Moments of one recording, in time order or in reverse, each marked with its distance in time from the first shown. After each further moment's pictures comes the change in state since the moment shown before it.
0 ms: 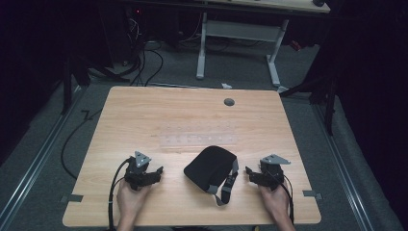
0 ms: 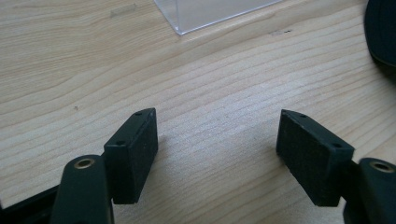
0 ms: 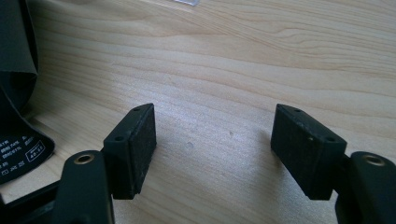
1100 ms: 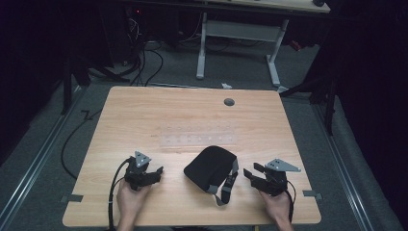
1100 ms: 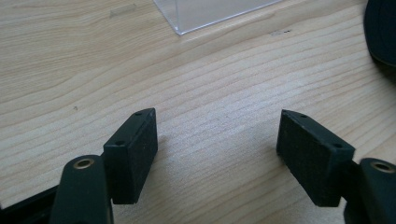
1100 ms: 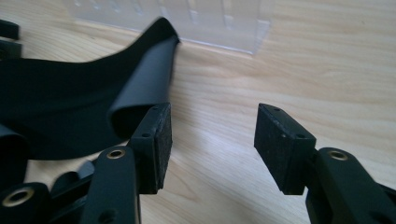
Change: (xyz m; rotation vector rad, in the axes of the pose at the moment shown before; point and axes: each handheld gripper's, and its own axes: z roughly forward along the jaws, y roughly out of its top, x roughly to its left) left arm 0.000 0.000 0.000 0.000 0.000 0.000; right arm 0.019 0.005 -0.044 -0.140 0.177 0.012
